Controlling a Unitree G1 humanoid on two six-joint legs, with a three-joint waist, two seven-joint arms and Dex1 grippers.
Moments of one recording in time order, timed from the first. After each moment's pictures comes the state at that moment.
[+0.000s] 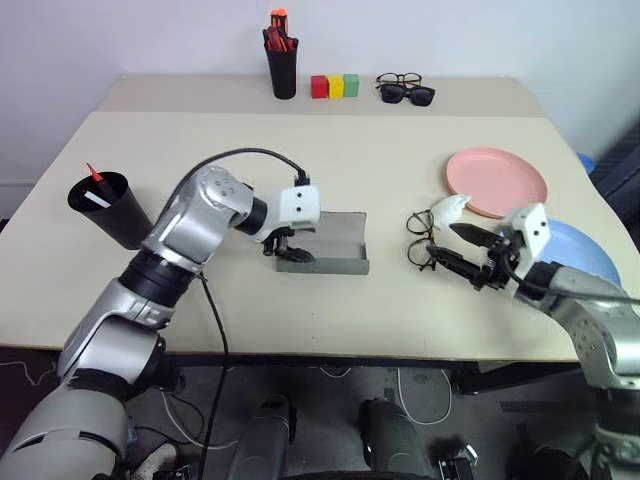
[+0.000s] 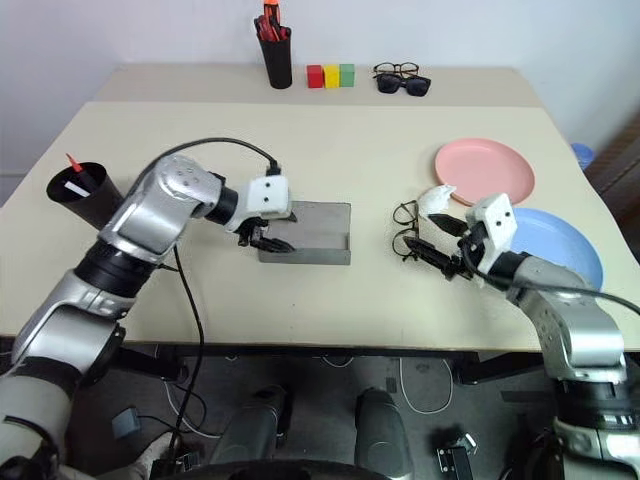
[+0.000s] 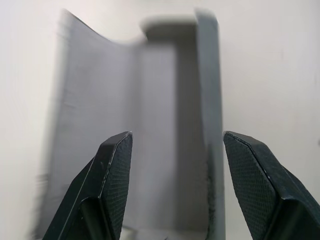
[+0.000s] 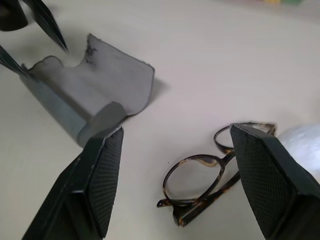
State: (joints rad) left arm -0.89 0.58 -0.37 0.05 0.03 0.53 -1.27; right arm -0.25 -0.70 -0.19 -0.08 0.53 0.53 0.80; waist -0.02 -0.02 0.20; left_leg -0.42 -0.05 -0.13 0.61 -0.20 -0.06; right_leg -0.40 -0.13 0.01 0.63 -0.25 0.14
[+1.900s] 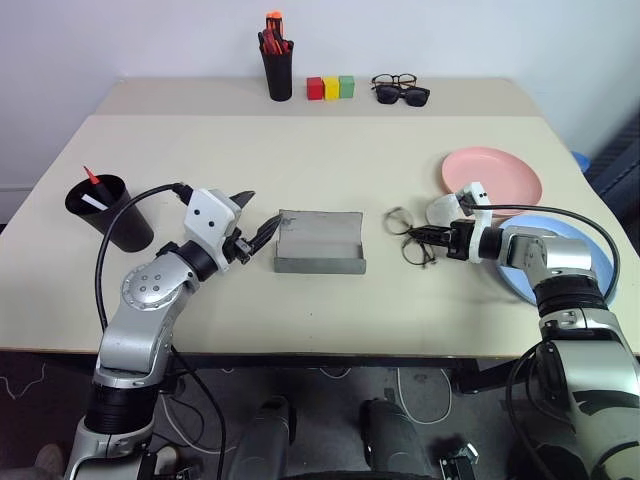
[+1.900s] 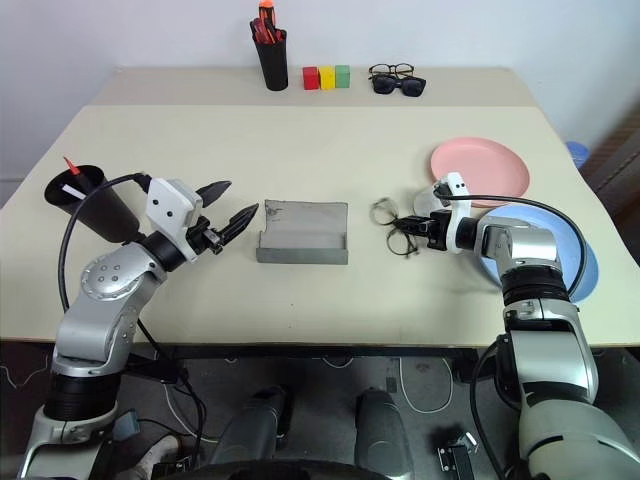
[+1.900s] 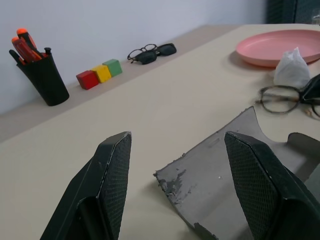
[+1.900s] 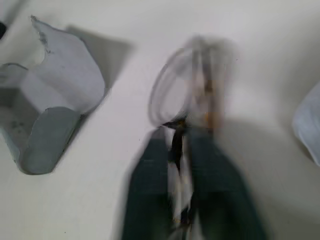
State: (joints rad) left arm -0.27 0.43 0.06 -0.38 -0.21 0.38 -0.54; right arm -0.80 -0.61 -0.04 0.72 0.32 0.65 1.06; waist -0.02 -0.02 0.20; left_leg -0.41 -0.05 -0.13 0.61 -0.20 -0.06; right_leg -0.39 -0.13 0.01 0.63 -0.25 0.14
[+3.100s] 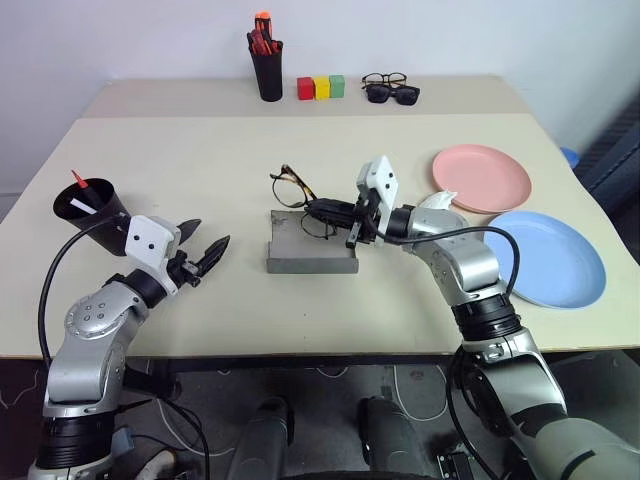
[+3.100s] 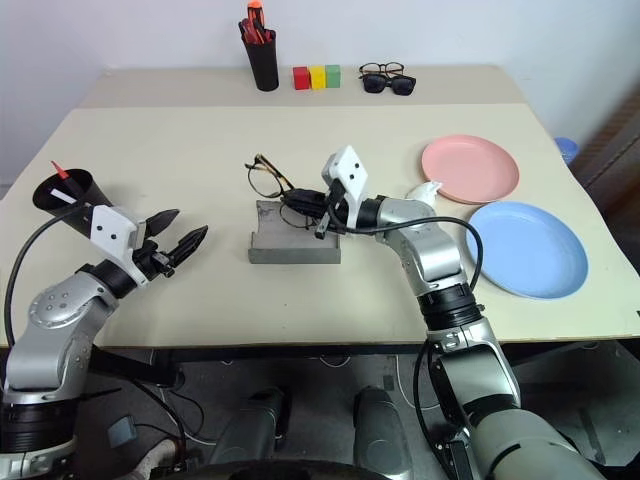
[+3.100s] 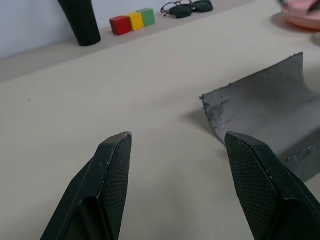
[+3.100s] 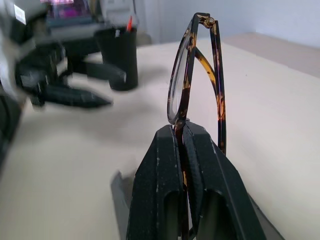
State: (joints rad) left arm -0.08 0.52 0.25 -0.31 -0.33 0.34 -0.56; right arm -0.71 -0.30 0.17 0.19 0.28 0.30 0.95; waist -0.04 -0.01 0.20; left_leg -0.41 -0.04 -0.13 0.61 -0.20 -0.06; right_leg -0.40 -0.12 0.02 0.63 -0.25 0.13
